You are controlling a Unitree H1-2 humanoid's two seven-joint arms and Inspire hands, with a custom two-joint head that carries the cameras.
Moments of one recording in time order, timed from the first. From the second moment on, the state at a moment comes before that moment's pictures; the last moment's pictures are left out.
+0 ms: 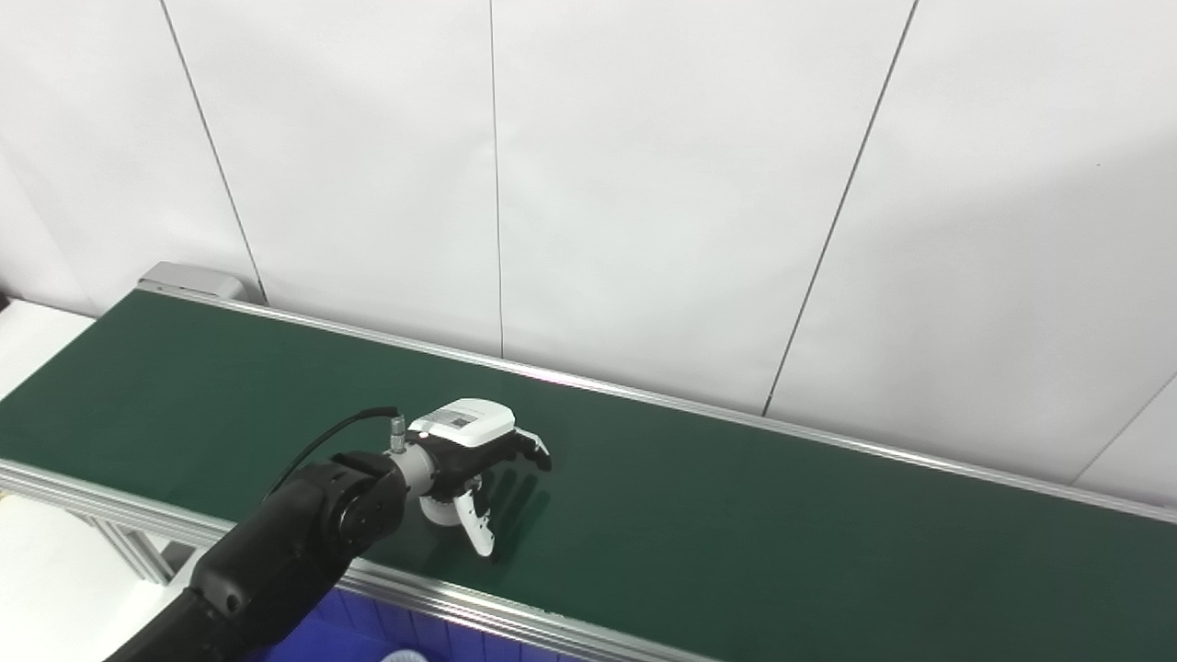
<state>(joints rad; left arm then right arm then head) -0.37 0.49 -0.39 0.13 0.75 0.06 -0.45 0.34 -0.01 0.05 0.16 0.01 -0.42 0.07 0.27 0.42</state>
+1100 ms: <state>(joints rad) -0.34 0.50 -0.41 0.15 0.84 -0.06 -0.31 0.35 -0.01 0.05 0.15 0.01 -0.42 0.07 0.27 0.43</state>
